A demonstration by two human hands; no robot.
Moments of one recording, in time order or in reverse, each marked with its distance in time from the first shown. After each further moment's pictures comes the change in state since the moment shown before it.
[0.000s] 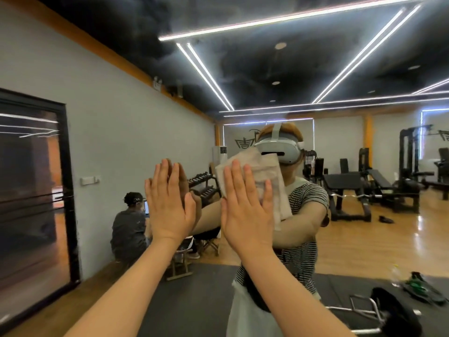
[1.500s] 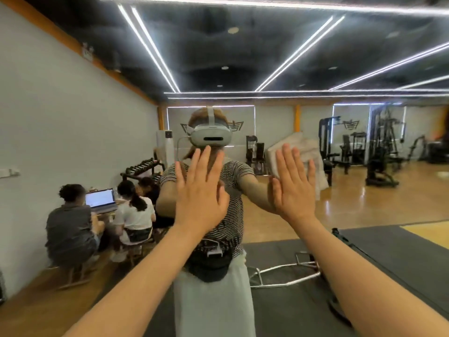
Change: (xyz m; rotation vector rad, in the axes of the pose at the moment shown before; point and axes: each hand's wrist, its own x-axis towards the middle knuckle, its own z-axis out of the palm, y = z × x) left_hand 0.005 -0.059 -0.041 -0.159 -0.268 0.263; right_hand 0.000 -0.003 -0.005 -0.123 0.053 0.038
